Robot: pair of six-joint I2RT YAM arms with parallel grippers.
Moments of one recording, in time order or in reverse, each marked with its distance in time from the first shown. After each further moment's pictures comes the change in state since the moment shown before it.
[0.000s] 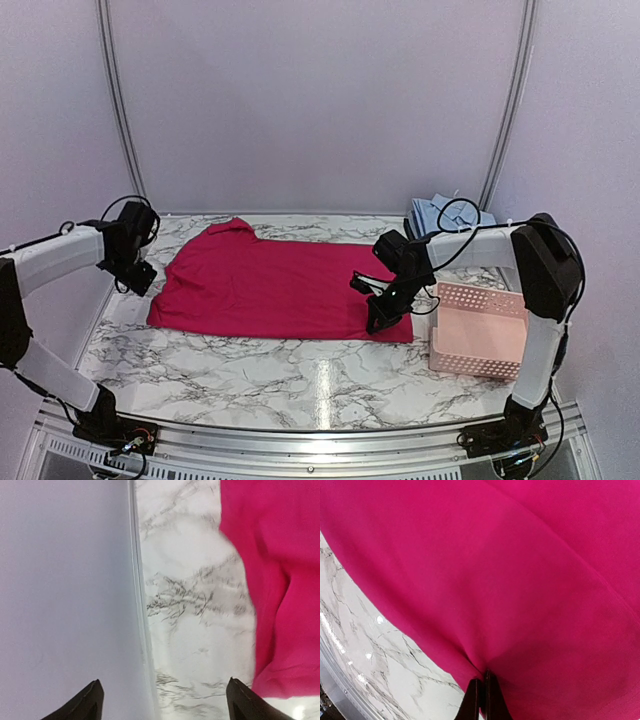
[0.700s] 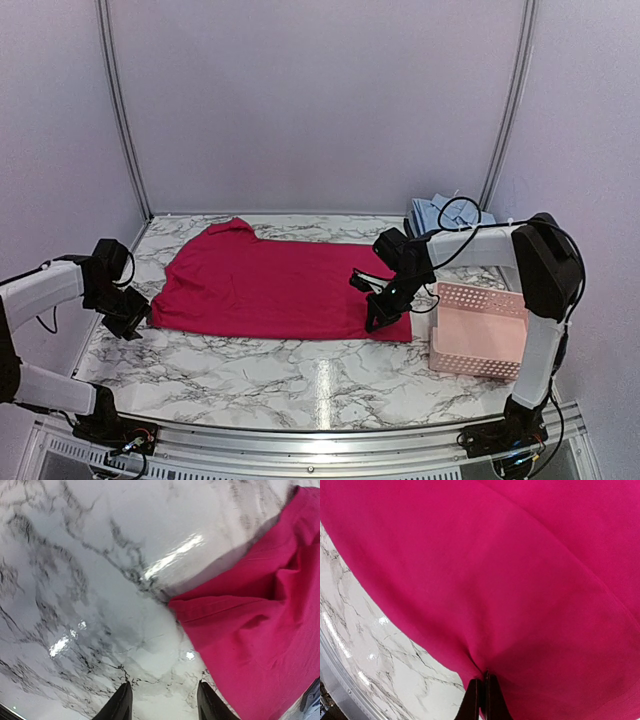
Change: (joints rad) left arm 0.166 -0.204 -0.229 -0.104 0.710 -1.282; right arm -0.003 0.000 0.014 -0.003 -0.019 0.005
